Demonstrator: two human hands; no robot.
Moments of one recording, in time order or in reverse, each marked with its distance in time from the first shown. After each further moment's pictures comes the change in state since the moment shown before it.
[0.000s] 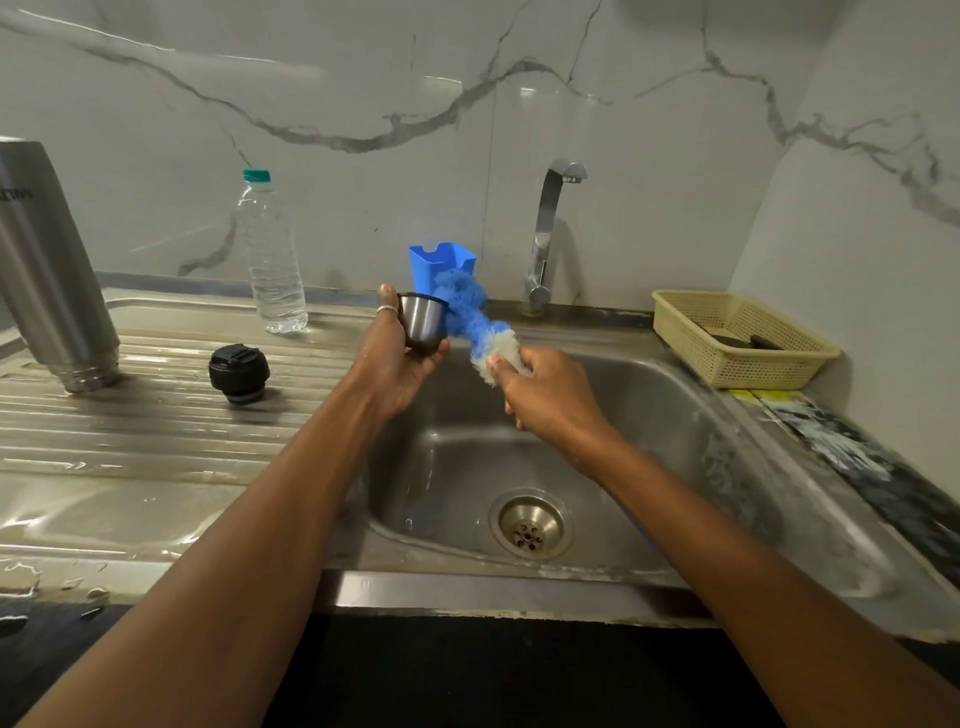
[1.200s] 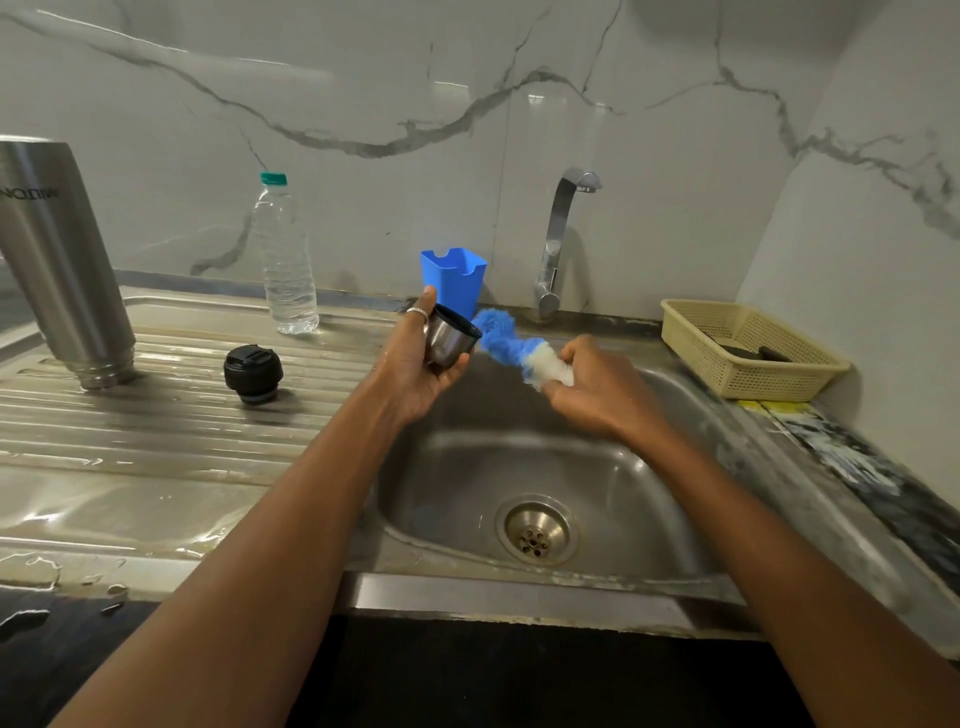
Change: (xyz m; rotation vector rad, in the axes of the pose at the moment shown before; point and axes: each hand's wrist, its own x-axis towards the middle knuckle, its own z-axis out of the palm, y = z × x) left_hand -0.005 -0.001 0.000 0.107 -0.054 -0.076; right_hand 0.019 0.020 -0.034 -0.459 -0.083 0.012
